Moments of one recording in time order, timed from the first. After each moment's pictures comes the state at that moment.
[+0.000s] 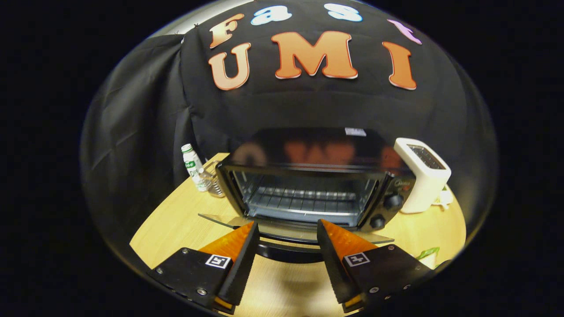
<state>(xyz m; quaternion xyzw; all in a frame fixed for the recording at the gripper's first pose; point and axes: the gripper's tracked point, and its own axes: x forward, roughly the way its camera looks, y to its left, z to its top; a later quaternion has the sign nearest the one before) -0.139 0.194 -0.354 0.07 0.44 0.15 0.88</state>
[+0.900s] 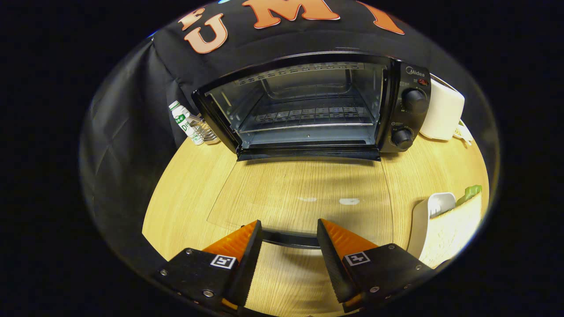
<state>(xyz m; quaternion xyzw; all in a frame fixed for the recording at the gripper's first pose) -0.217 0.189 -0.419 0.11 0.58 0.16 0.79</state>
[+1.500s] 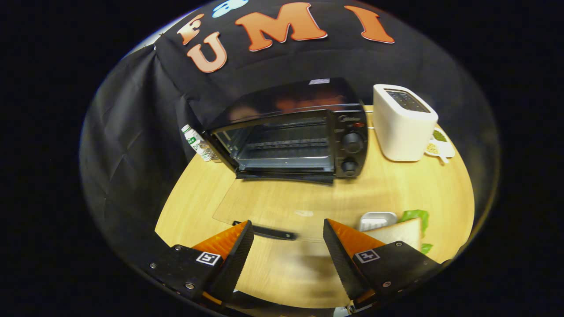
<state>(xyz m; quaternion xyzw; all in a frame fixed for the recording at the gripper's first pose) -0.190 0.068 -0.351 0.11 0.54 0.16 0.82</state>
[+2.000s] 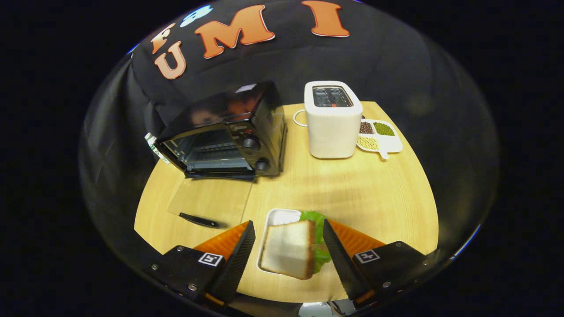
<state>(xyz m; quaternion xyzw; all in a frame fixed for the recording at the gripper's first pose) -0.194 -0.066 -0.382 0.09 0.58 0.09 0.80</state>
